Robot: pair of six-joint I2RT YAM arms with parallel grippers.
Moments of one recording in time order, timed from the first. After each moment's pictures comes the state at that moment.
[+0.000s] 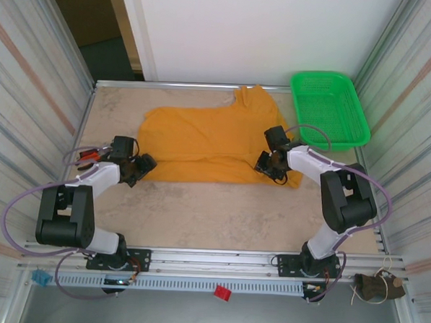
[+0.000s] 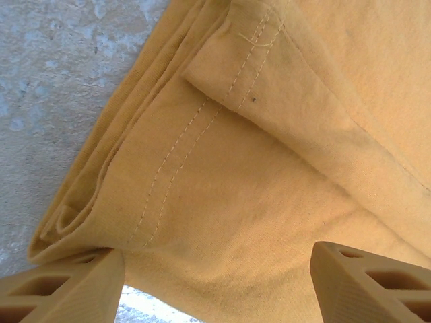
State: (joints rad) left arm -0.05 1.42 0.67 -0.31 0.12 -0.76; right arm 0.37 1.69 1.01 -0.56 -0.08 0.78
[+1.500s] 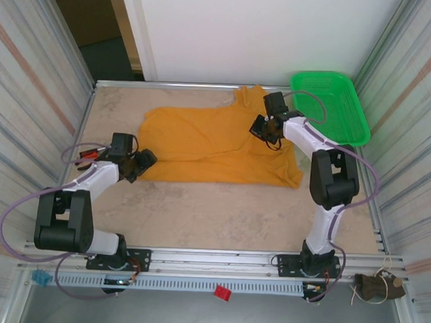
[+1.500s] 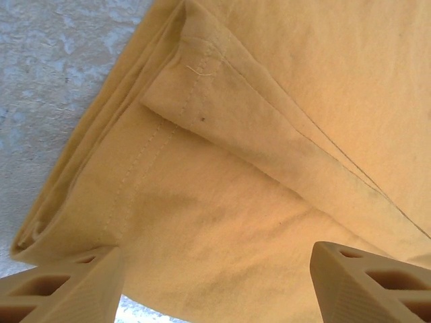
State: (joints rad) left arm -0.06 1.38 0.70 -0.32 0.14 -0.76; right arm 0.31 1.95 1.50 -0.56 -0.12 0.73
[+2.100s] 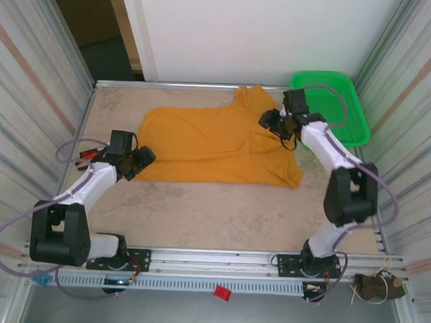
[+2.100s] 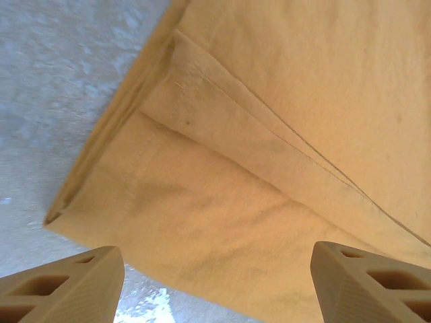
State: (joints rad) left arm -0.08 1.28 0.74 -0.43 0.06 -0.76; right arm 0.23 1.67 1.34 -0.54 -0.15 0.65
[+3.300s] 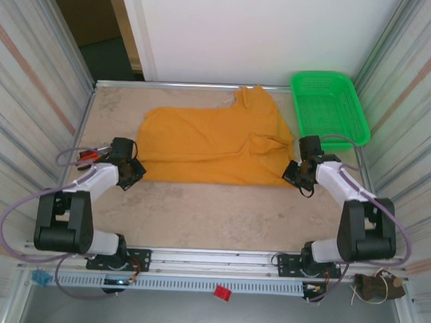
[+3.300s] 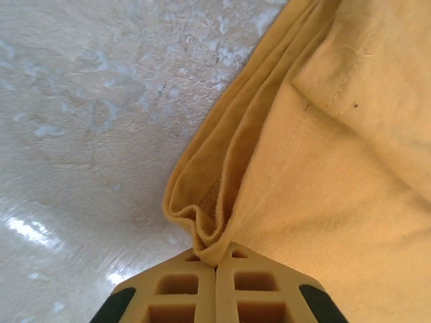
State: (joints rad) left arm -0.05 1.36 0.67 -0.45 -0.03 -0.75; right arm 0.11 1.37 0.82 -0.67 -0.08 0.59
